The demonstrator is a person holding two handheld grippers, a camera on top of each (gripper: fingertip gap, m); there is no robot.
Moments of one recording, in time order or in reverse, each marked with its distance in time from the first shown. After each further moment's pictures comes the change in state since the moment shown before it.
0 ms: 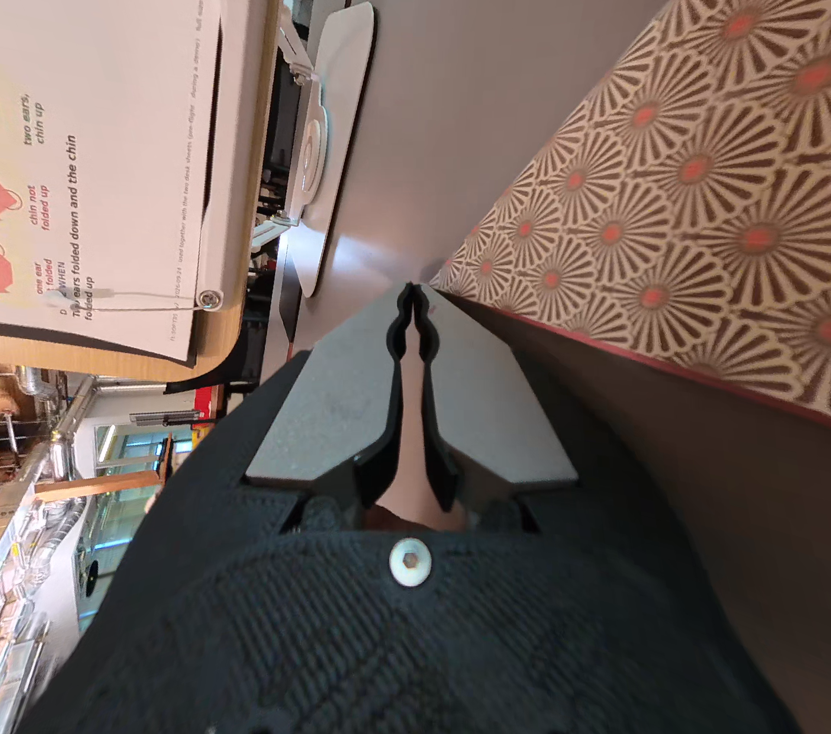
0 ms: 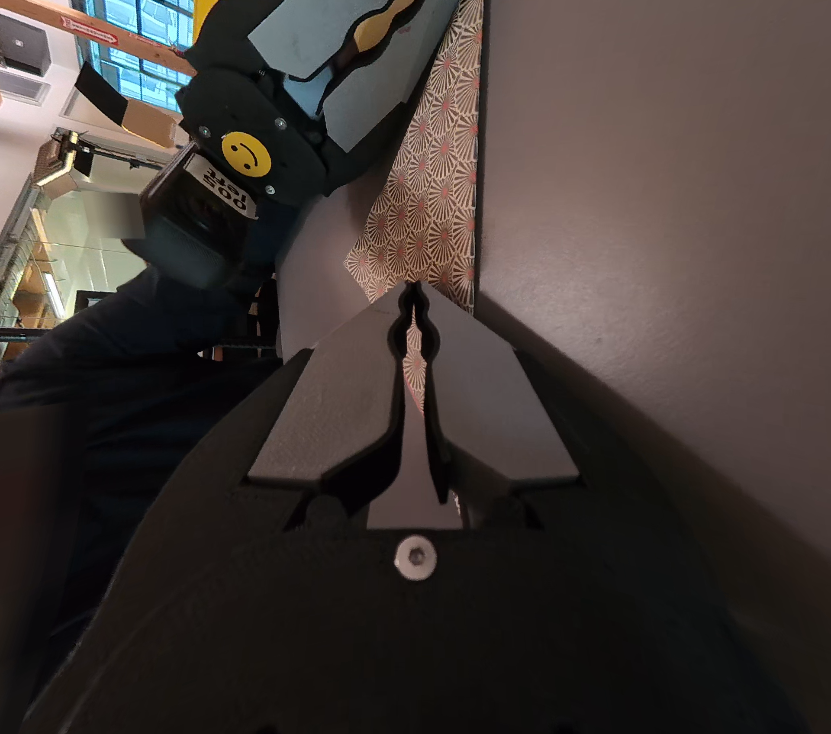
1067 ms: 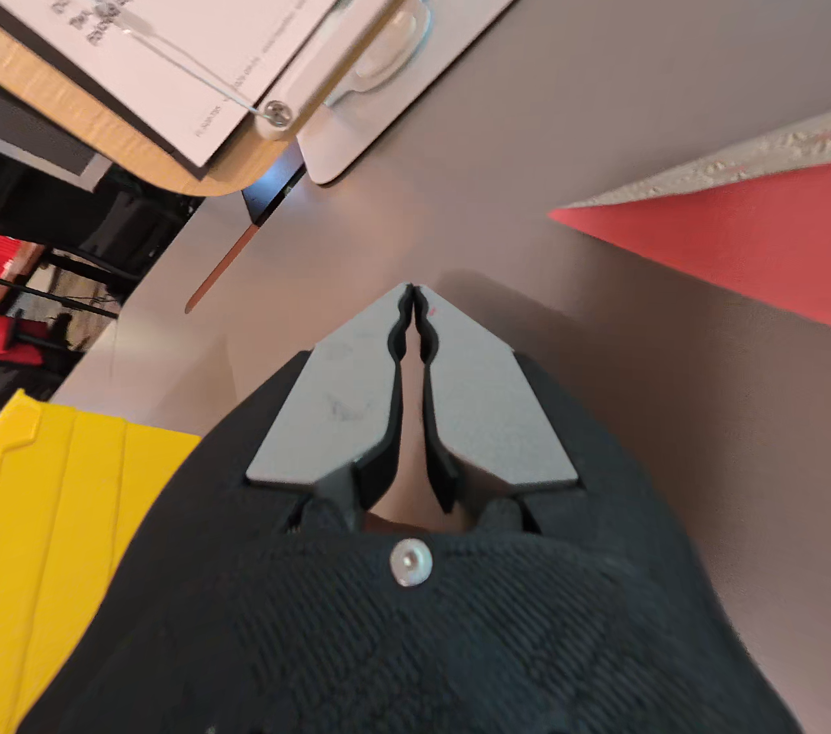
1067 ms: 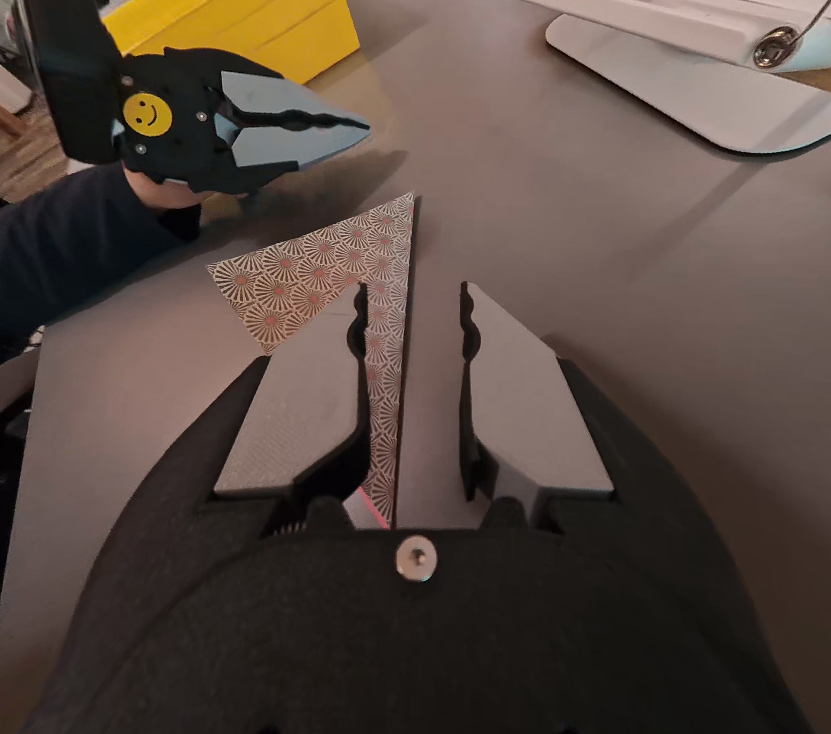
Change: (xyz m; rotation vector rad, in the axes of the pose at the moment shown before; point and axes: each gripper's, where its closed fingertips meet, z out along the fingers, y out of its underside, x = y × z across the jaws) left arm -0.036 0.049 -0.025 -0.033 0.045 -0.536; right arm -0.009 -0.053 -0.055 0.381 0.430 -0.527
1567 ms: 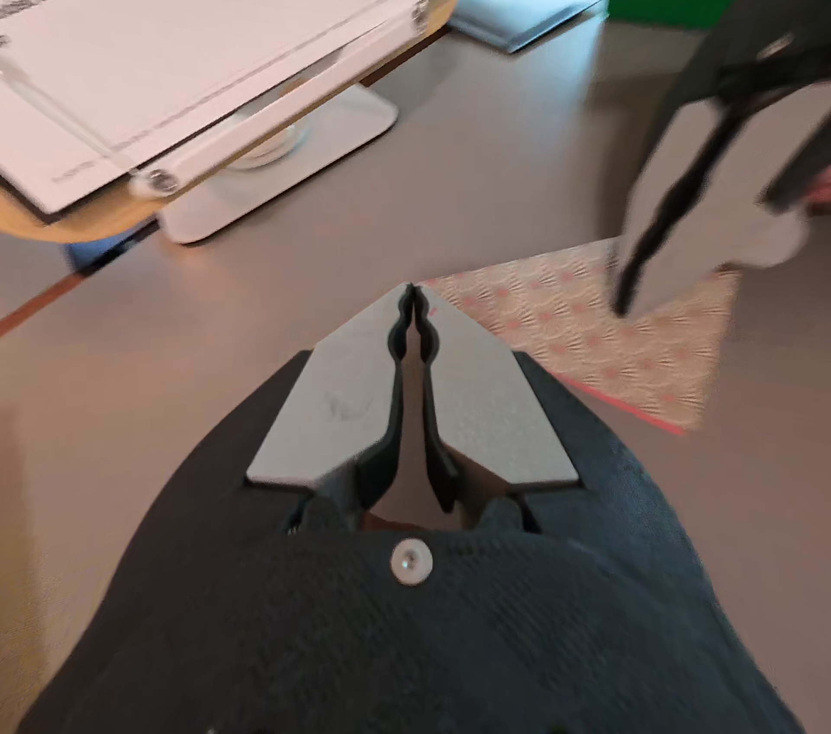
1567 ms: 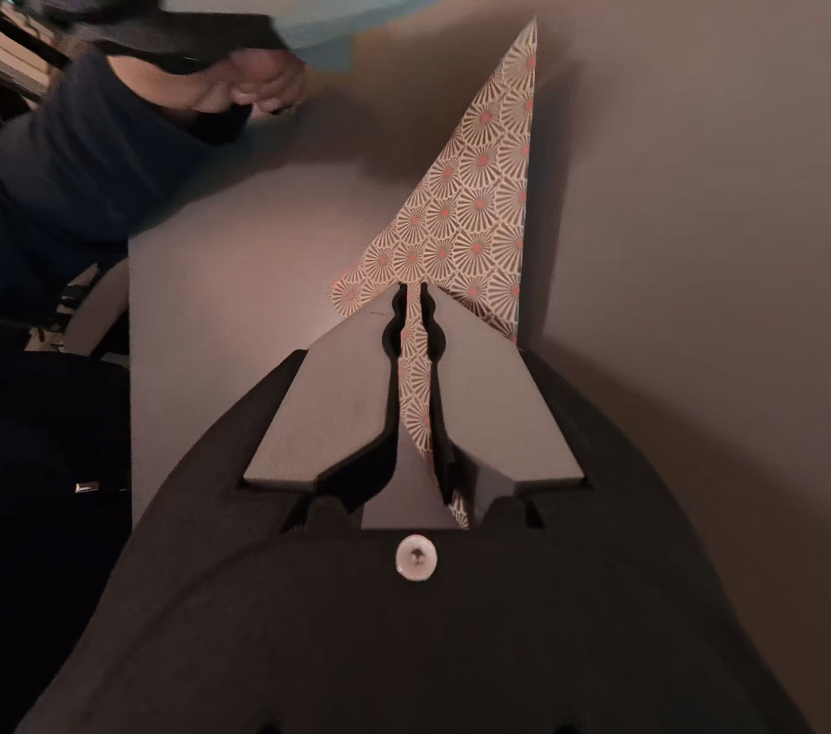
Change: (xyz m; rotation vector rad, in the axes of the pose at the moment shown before) left arm 0.047 -0.049 -0.032 0.193 0.353 -0.255; right arm -0.054 0.054 0.044 -0.334 -0.196 0.079
